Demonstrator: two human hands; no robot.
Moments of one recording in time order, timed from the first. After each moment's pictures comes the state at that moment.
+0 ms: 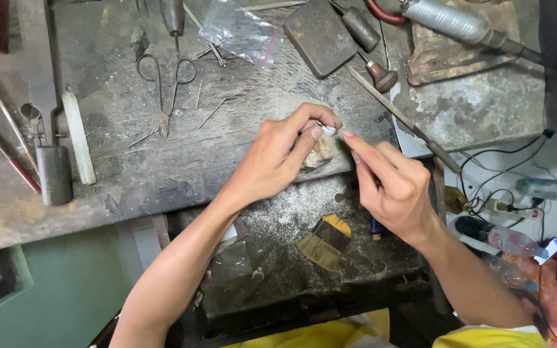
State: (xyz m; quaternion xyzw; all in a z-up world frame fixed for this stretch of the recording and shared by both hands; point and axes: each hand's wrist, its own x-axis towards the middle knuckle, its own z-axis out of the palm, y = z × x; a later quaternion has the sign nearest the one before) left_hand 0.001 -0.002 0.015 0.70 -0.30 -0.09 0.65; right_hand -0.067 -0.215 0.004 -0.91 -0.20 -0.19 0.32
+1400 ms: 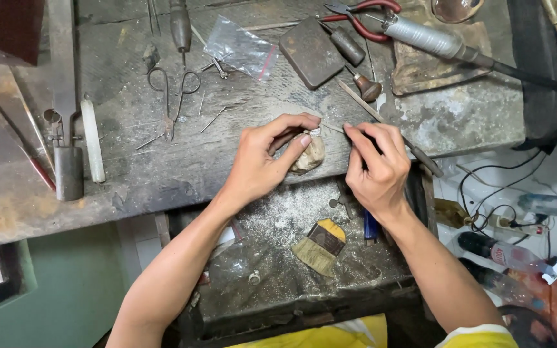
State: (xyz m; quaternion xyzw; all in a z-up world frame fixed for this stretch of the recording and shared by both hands) left_hand -0.008 -0.007 -0.004 0.65 -0.23 -0.03 0.72; right_hand -0.045 -0.227 -0.048 -0.89 -0.18 -0.35 0.25
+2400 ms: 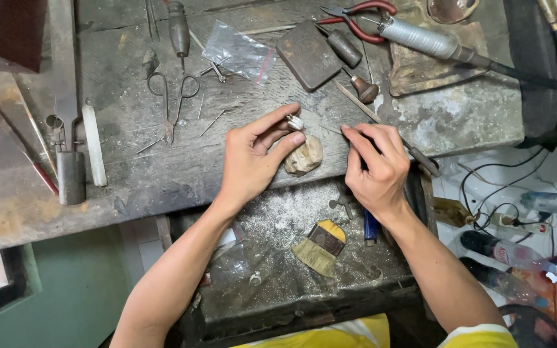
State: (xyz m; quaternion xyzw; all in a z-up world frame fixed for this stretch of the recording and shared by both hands) left_hand -0.008 -0.009 -0.017 0.62 -0.10 0.00 0.78; right_hand -0.043 -0.230 -0.047 -0.88 -0.18 -0.35 0.26
